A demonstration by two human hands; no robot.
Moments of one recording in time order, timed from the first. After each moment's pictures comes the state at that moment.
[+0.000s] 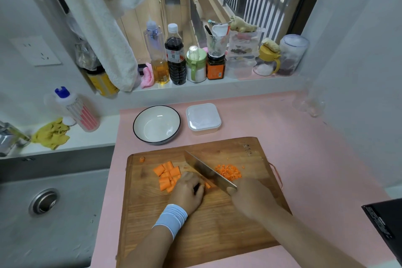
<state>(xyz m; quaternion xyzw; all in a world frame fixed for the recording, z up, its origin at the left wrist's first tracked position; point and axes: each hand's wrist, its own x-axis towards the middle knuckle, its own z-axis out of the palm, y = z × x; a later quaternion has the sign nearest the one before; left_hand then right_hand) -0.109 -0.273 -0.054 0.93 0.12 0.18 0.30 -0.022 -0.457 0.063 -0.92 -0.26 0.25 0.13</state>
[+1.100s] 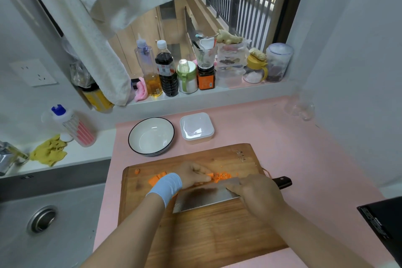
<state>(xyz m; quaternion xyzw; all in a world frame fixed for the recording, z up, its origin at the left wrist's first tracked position) -0.039 -0.248 0.016 0.80 0.22 -0.15 0.54 0.020 -0.497 0.045 -0.86 -0.51 0.01 -0.04</state>
